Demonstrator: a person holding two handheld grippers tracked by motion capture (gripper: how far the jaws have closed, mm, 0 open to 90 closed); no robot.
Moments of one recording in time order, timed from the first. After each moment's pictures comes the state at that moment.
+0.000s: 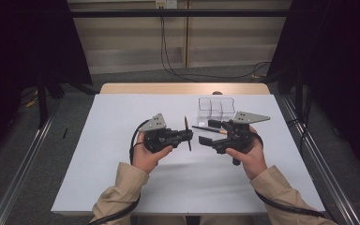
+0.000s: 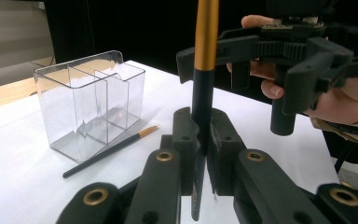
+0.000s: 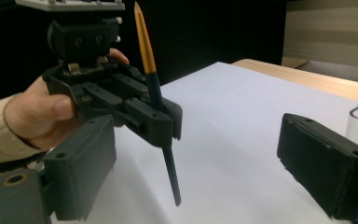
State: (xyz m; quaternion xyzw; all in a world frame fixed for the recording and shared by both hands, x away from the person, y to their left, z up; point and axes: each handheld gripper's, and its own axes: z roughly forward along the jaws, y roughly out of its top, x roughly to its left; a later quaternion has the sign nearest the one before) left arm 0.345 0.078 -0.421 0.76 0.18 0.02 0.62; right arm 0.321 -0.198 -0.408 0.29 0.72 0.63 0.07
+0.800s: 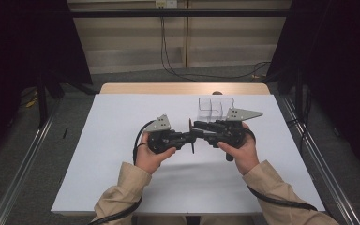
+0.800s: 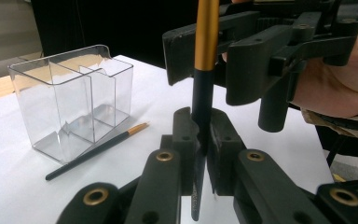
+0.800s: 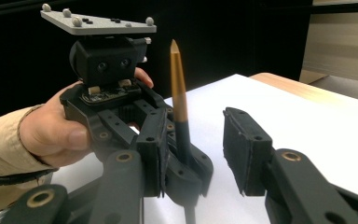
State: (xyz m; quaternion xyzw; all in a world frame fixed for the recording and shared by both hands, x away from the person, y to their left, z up) left arm 0.343 0.067 -0.422 0.77 0.17 0.01 0.61; right arm 0.327 -0.177 -0.399 0.25 0.73 0.64 0.06
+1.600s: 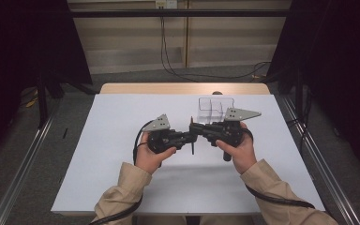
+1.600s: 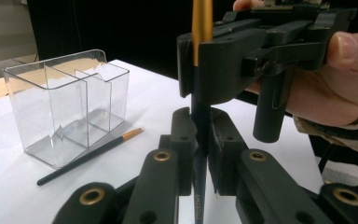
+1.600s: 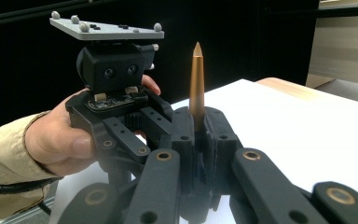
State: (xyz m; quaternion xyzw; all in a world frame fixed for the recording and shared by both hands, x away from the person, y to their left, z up) left arm 0.343 0.069 -0.421 0.76 0.18 0.00 0.63; right arm 0.327 -0.173 -0.397 0.25 0.72 0.65 0.06
